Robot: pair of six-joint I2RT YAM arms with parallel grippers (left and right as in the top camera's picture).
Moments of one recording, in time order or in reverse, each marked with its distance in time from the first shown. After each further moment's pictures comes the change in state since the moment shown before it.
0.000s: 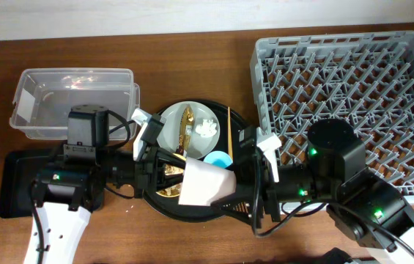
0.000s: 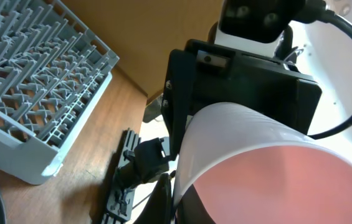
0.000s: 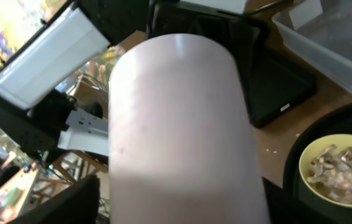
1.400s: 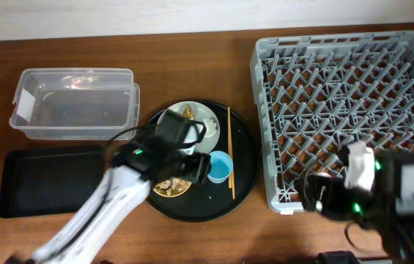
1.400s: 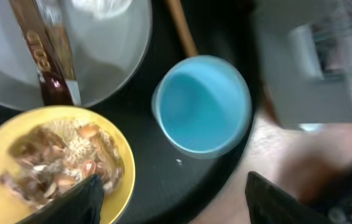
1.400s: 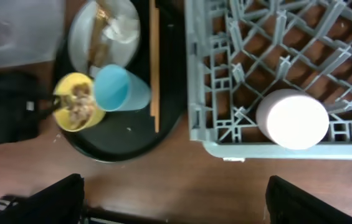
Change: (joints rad) left arm -0.404 0.285 -0.004 0.023 -1.278 -0.273; right arm -0.525 -0.188 0.030 -0.742 0.653 -0.013
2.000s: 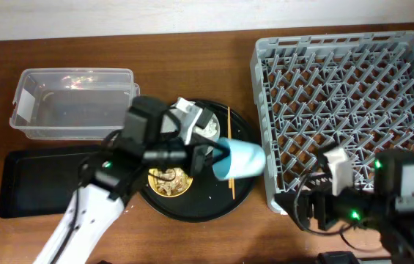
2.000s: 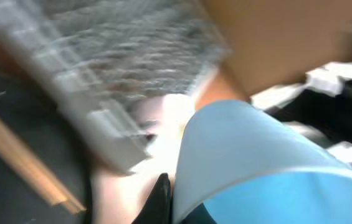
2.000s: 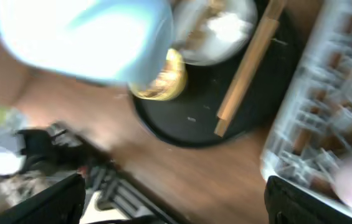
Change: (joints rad) left arm 0.102 -0.179 0.000 0.295 0.697 -0.034; right arm 0.000 0.039 0.000 0.045 -0.391 -0.355
